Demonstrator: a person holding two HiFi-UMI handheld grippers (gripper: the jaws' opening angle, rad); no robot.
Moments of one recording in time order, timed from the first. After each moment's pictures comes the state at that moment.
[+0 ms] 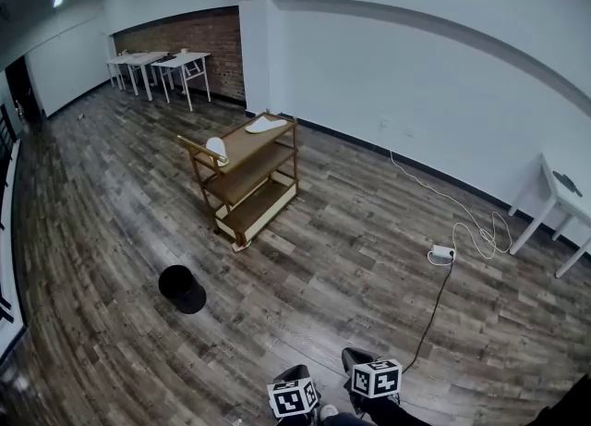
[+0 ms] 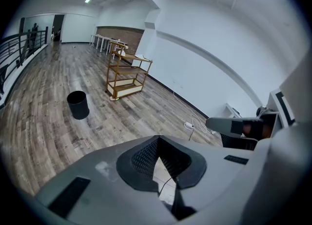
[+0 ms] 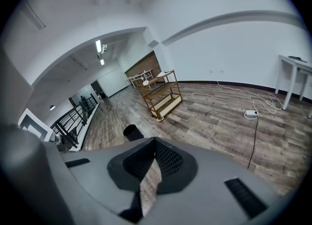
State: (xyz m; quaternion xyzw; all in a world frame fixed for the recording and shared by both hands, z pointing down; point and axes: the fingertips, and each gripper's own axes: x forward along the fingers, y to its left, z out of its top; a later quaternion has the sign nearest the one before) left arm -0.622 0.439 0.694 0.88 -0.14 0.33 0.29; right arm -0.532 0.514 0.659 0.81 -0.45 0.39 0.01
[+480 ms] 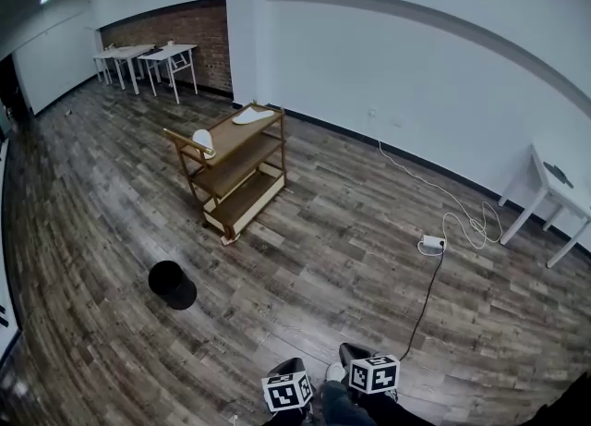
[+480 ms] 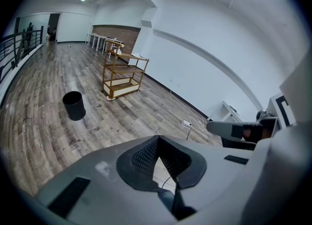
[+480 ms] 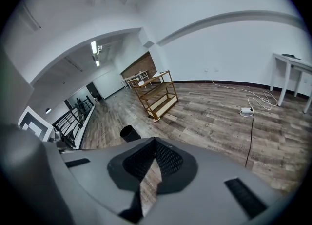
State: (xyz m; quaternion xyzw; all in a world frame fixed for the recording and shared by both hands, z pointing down) left arm -0.610 0.440 0.694 0.89 -0.12 0.34 0.29; right arm -0.524 0.527 0.665 0.81 -0.42 0.40 0.00
